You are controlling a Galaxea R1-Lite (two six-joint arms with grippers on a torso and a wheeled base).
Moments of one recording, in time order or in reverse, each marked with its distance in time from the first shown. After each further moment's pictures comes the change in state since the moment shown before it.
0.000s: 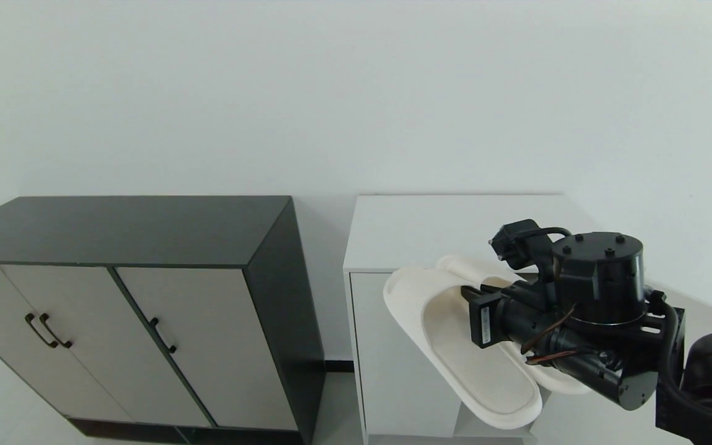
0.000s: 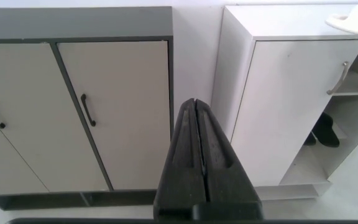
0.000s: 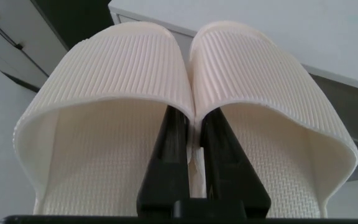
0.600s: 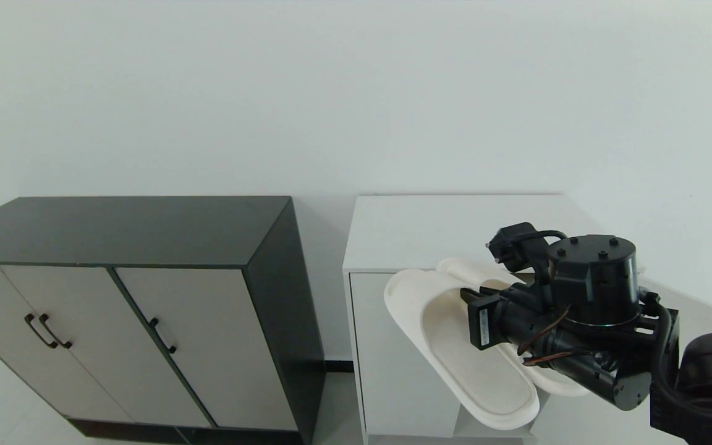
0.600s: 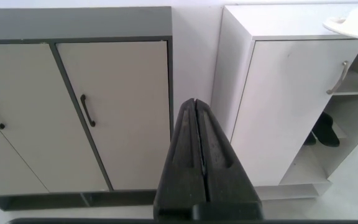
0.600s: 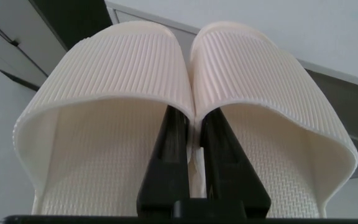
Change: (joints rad) left arm 0.000 0.000 0.000 0.000 -0.001 0.001; right arm -0.001 0.013 0.000 0.000 0.000 -0.002
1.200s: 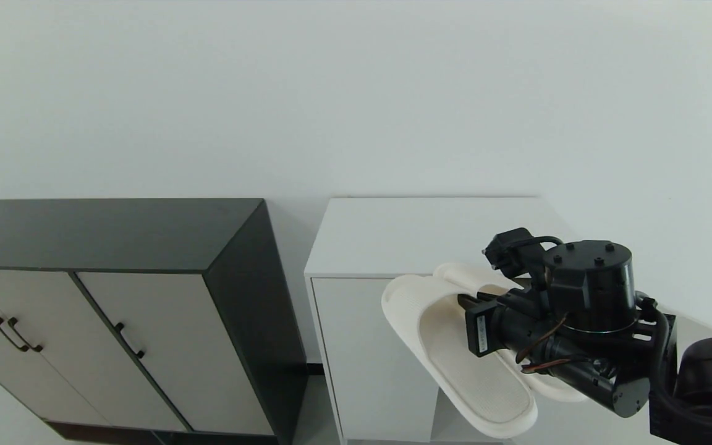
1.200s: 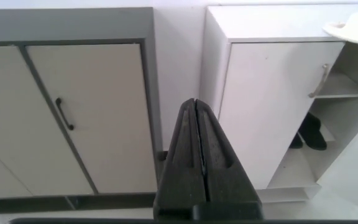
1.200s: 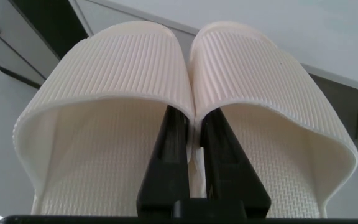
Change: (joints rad) left arm -0.001 0.000 0.000 0.000 -0.001 0.001; right arm 0.014 0.002 0.010 0.000 0.000 -0.001
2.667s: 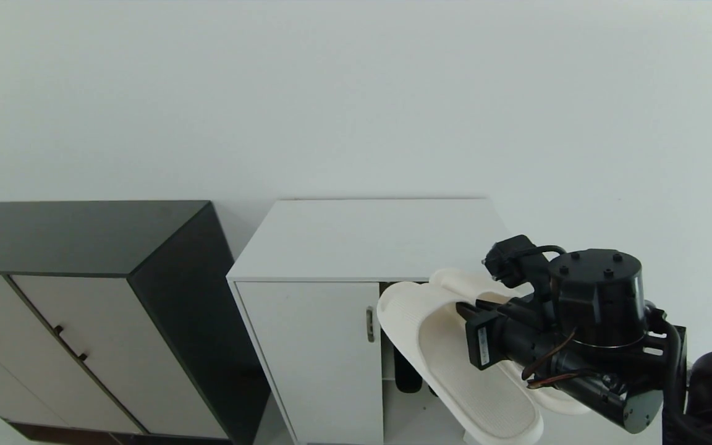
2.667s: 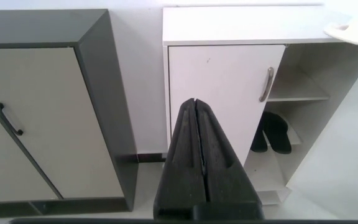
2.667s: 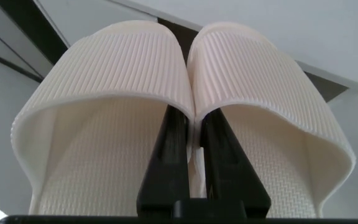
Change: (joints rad) left arm 0.000 0.000 0.000 0.000 0.000 -0.001; right arm 0.027 -0.020 0.037 -0.011 0.000 -0.022
